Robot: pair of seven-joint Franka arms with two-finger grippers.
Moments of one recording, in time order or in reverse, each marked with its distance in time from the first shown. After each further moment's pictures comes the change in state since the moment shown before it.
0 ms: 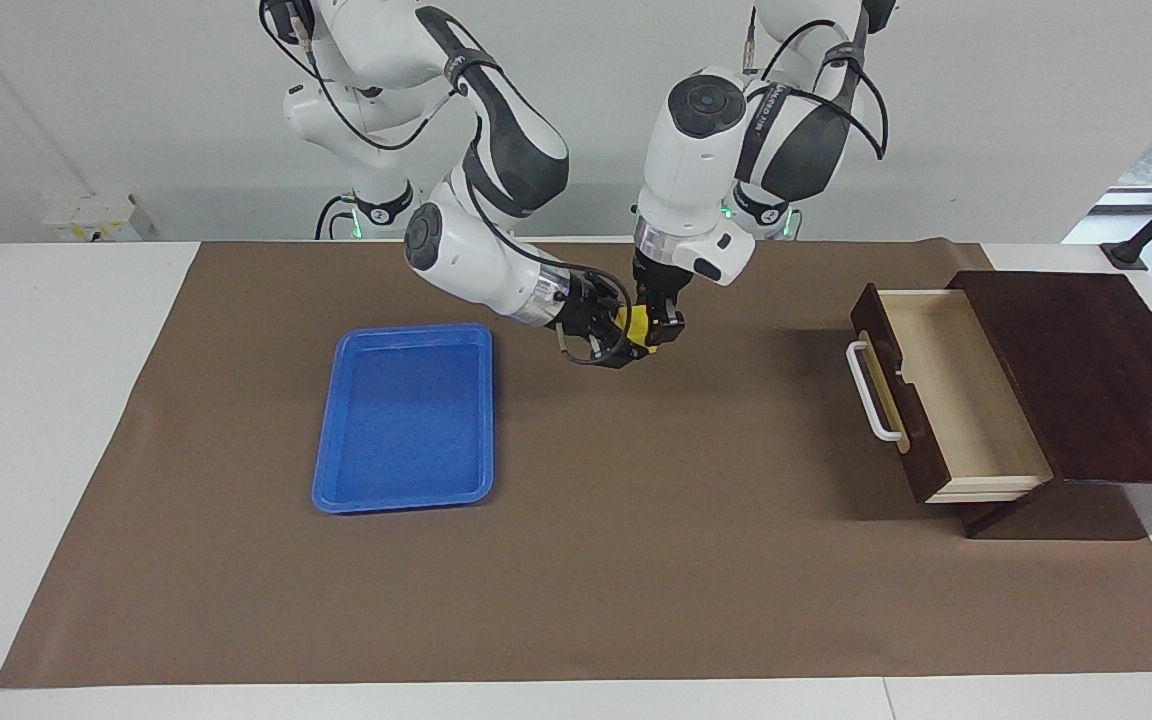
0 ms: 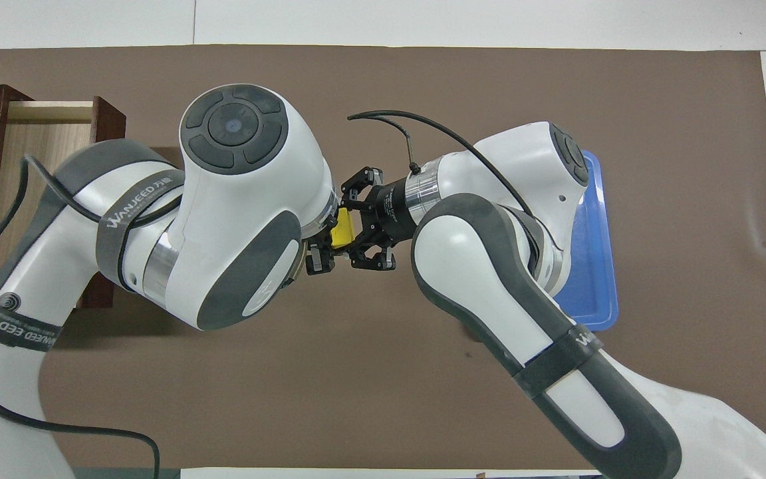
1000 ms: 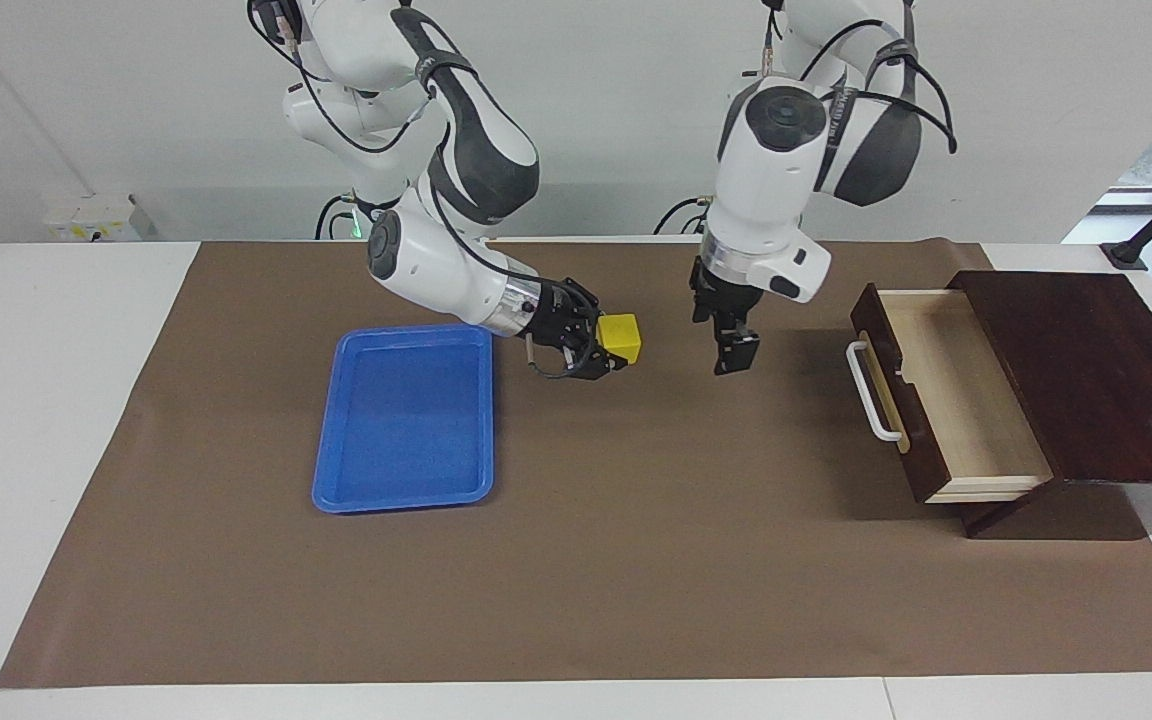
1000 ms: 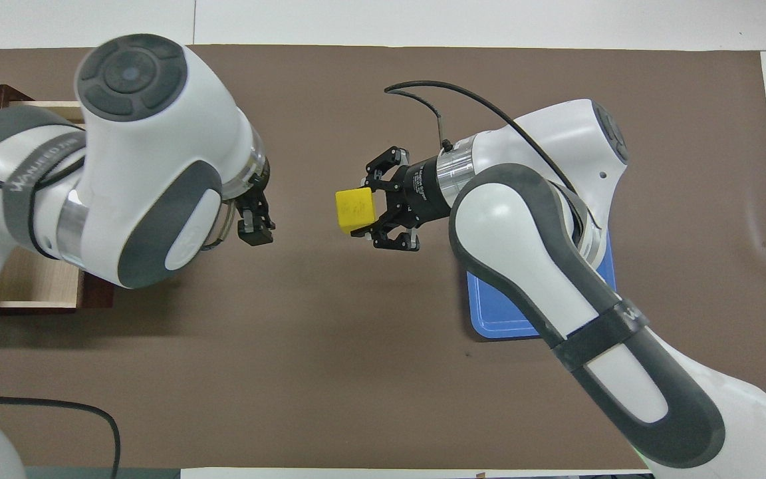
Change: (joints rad) left arm 0.154 0.001 0.028 0.018 0.057 -0.020 0.135; right arm -0.079 0.001 -0.006 0.028 0.008 -0.059 0.012
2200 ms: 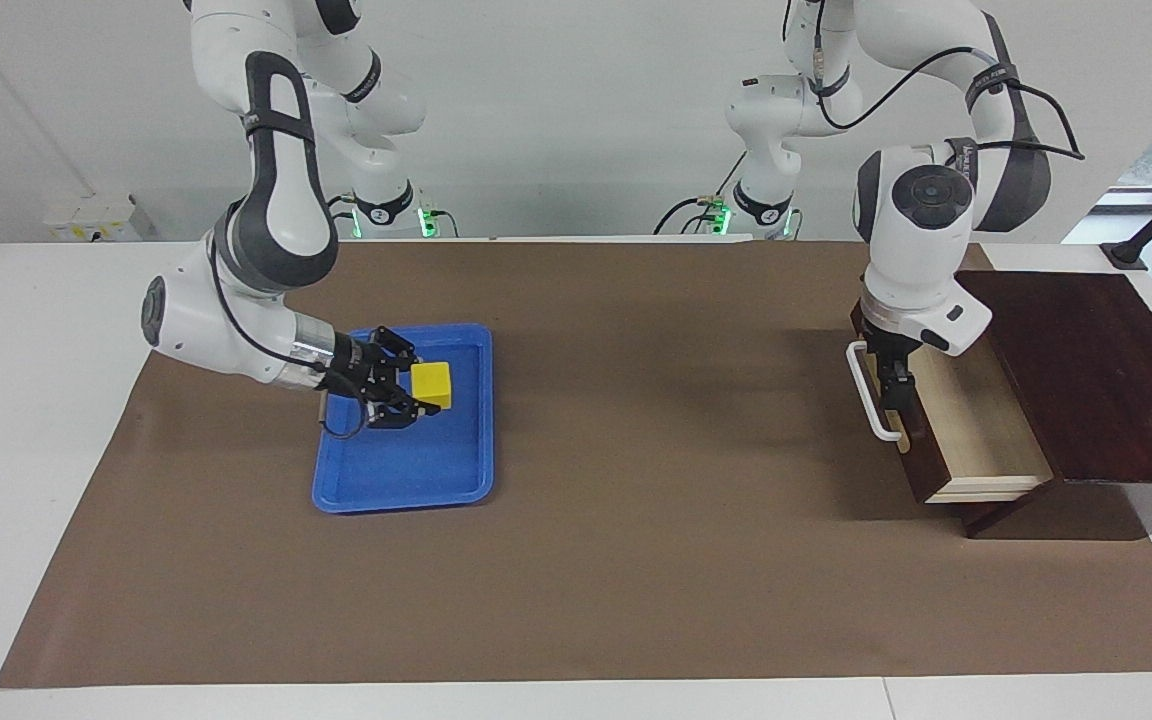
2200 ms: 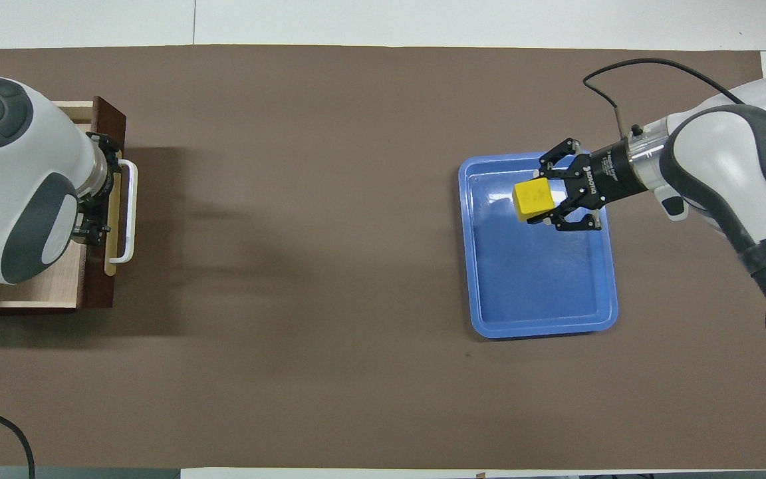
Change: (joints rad) left arm 0.278 -0.103 0.002 -0.332 0.268 0.211 0.479; right arm -0.436 0.027 -0.020 -0.081 -0.227 -0.280 -0.343
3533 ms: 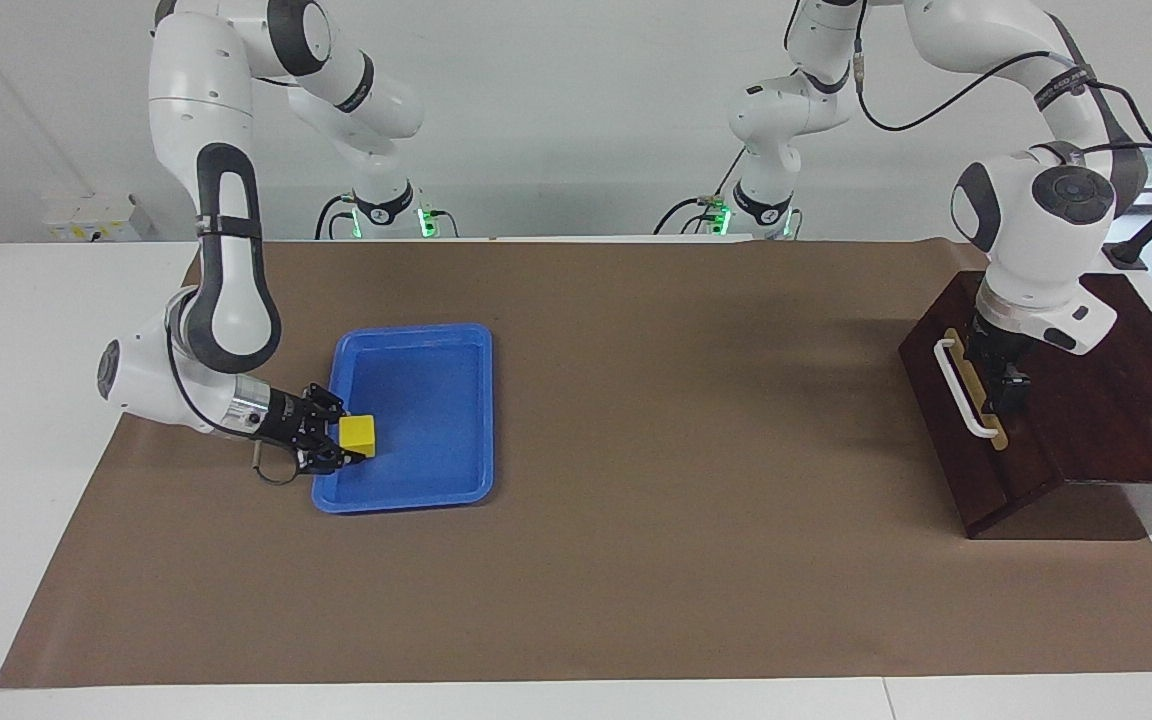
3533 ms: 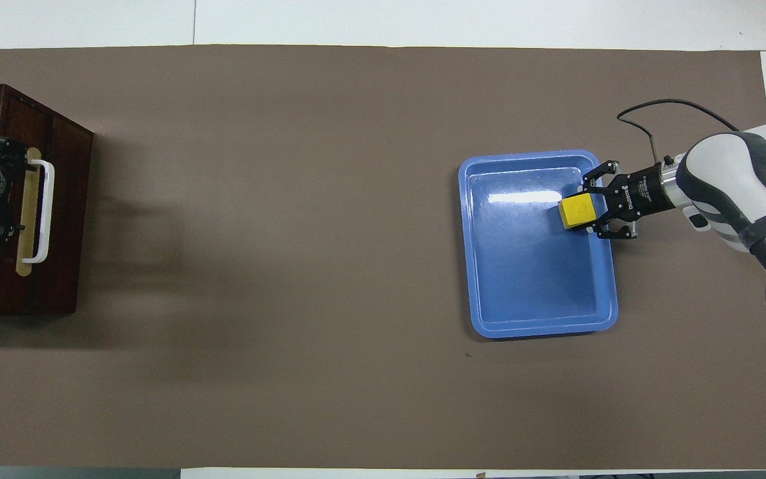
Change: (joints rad) left arm 0.238 -0.012 -0.010 -0.053 -0.002 0.154 0.224; right arm -0.117 0.144 0.010 -0.046 -0.060 0.171 -0.264
